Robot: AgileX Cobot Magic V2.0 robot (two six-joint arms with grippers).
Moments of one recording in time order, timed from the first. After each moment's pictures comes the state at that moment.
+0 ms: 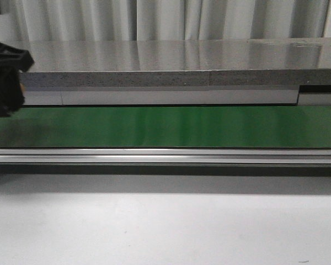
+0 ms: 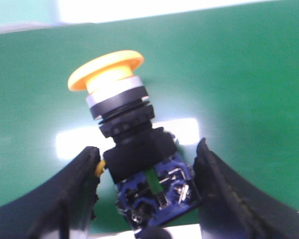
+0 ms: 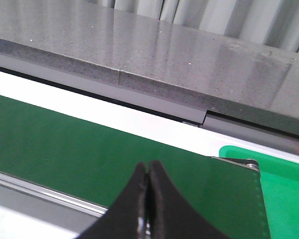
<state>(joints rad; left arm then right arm) -0.19 1.57 -1.12 0.07 0.66 -0.01 0.06 0.35 -0.29 0.46 0.19 -0.56</state>
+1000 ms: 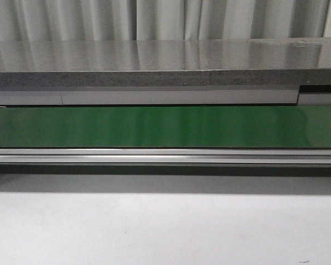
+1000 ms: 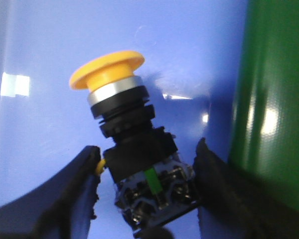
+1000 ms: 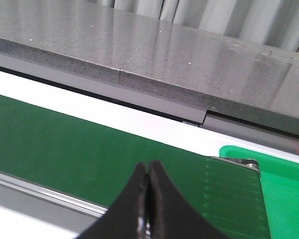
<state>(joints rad) 0.20 1.79 -1.12 0.15 0.57 0.12 0.06 0.35 -0.29 0.46 0.19 -0.56</state>
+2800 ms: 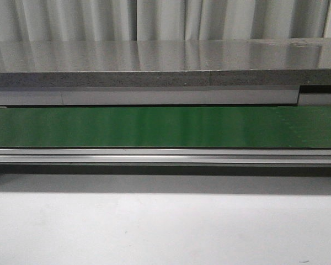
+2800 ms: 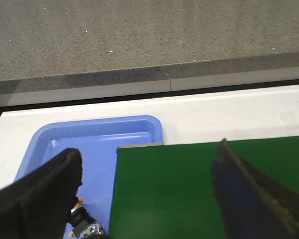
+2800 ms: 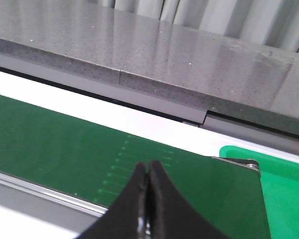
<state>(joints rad) -0.04 0.88 -0.83 0.05 0.43 0.12 0.06 0.35 -0.29 0.46 0.19 -0.56</state>
